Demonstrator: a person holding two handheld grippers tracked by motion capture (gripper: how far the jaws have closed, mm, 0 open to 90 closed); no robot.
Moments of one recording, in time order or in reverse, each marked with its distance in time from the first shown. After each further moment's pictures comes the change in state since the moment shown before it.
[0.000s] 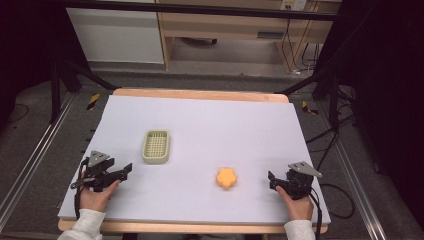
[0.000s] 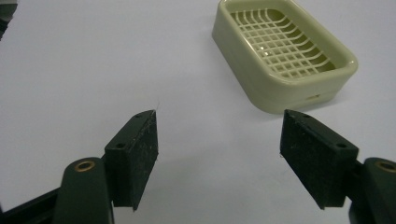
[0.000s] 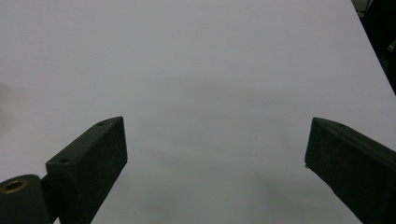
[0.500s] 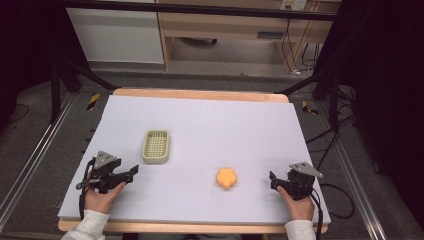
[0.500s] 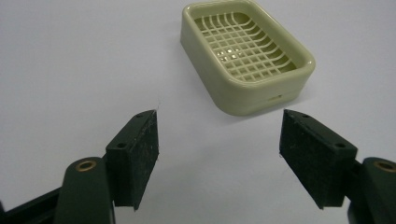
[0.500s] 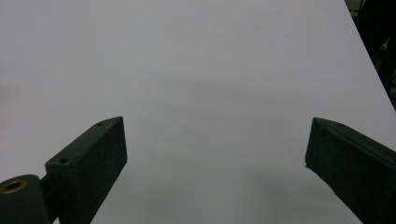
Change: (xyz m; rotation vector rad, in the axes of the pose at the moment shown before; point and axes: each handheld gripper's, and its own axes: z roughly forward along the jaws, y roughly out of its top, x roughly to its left) left arm -0.019 0.004 -0.001 -0.004 -0.046 0.051; right arm -0.002 -0.001 0.000 0.000 -0.016 0.002
